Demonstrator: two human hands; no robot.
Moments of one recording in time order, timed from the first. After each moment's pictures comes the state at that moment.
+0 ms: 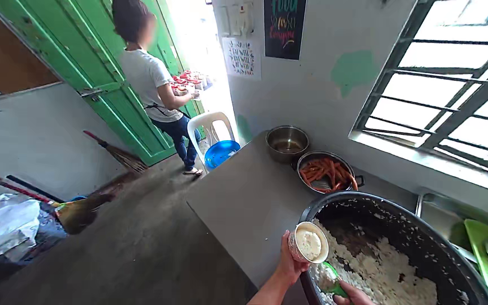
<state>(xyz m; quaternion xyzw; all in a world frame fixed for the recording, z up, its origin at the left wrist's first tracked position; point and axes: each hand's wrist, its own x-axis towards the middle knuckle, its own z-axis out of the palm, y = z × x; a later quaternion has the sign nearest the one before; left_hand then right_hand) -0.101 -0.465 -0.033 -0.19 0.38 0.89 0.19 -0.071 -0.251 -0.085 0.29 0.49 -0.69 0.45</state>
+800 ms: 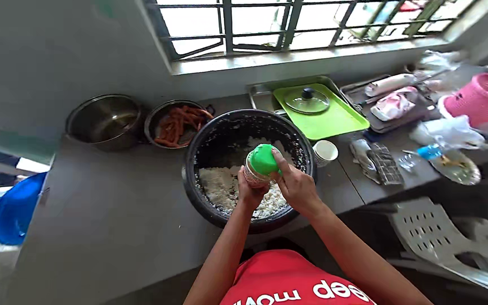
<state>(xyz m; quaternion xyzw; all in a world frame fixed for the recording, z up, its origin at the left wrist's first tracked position) -0.079 -0.333 -0.008 -0.07 0.41 0.78 0.47 0.027 -0.261 0.053 0.21 0.93 -0.20 -0.21</state>
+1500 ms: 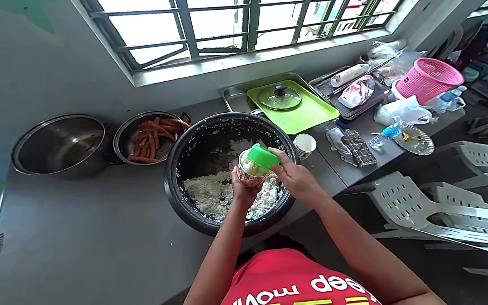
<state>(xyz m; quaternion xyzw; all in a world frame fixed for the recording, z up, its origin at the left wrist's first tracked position) -0.089 -0.318 -0.022 -0.04 0.40 0.74 0.54 0.040 -0.248 0.102 0.33 0.86 -0.38 -0.04</state>
